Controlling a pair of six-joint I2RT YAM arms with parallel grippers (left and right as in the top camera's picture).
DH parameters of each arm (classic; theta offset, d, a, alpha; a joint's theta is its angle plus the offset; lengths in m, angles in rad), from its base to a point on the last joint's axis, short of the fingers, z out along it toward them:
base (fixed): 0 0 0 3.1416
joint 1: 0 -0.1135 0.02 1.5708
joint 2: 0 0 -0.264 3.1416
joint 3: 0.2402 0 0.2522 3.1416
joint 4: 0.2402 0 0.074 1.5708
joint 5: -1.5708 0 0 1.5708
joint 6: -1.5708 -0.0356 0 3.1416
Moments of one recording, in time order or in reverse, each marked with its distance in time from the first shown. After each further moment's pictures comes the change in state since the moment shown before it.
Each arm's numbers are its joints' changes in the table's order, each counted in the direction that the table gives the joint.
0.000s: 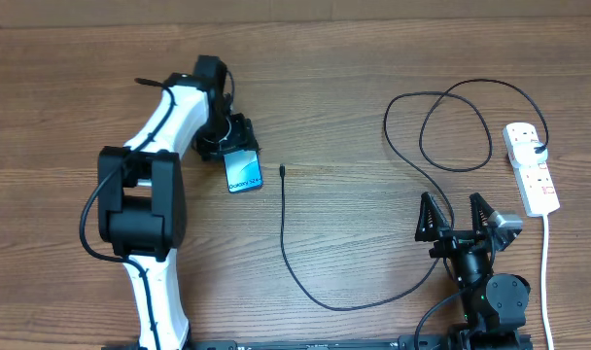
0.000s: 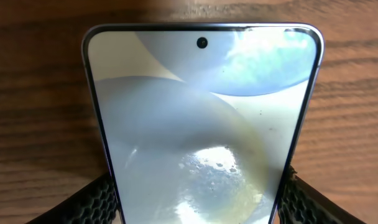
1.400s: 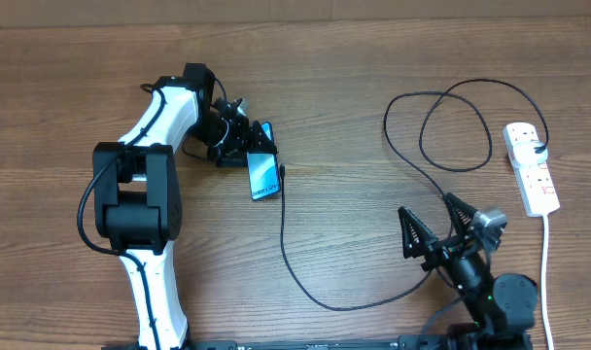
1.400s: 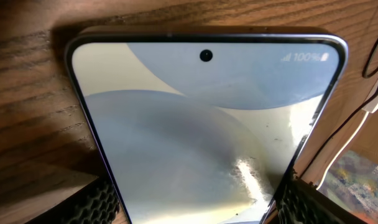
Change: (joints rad) left arm -0.048 0.039 0.001 0.059 -0.431 -0.209; right arm 0.000 0.051 0.145 0.114 0.288 0.001
